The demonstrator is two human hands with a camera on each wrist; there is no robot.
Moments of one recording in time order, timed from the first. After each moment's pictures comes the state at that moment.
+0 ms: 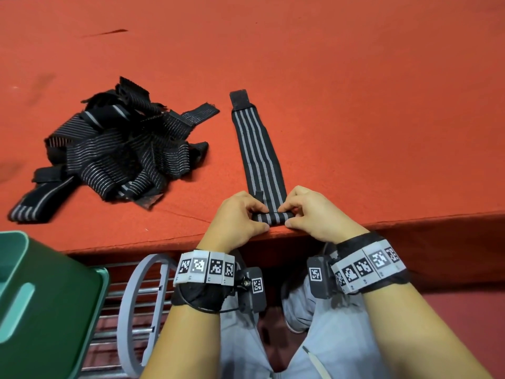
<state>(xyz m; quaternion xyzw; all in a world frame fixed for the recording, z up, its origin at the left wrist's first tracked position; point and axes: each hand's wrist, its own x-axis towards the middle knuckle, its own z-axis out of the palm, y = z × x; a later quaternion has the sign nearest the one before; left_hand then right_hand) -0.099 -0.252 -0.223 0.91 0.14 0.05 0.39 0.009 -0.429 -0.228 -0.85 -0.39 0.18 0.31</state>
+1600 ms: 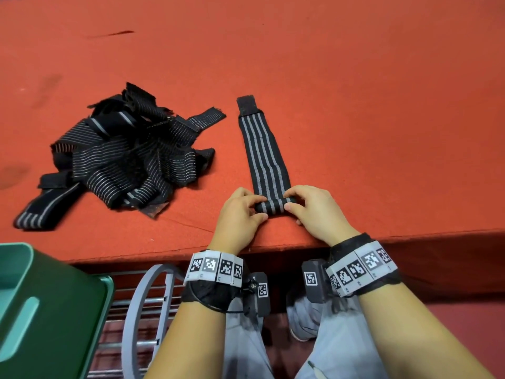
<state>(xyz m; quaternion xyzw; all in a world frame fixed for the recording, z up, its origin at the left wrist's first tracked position) -0.076 -0.235 -0.232 0.91 0.16 0.12 0.37 0.022 -0.398 -0.227 -0.88 -0.29 0.10 0.35</state>
